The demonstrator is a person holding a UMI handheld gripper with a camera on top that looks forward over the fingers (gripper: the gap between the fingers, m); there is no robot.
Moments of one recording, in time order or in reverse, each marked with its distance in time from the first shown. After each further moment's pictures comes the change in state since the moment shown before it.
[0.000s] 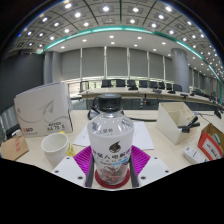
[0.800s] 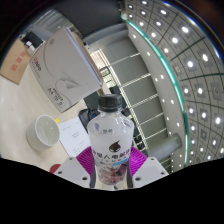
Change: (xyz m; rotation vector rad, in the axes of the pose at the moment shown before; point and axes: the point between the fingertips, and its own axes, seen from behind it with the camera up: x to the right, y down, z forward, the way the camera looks) arm -0.031 -0.136 -0.032 0.062 0.251 -1.097
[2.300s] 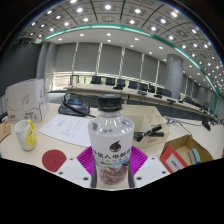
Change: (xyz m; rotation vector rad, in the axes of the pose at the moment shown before) arm -0.026 0.239 0.014 -0.143 -0.147 0.973
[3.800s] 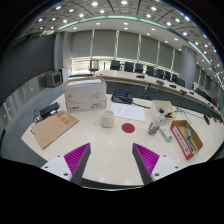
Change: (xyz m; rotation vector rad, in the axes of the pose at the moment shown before) arm -0.235 -0.037 -0.391 -0.220 -0.167 -0.028
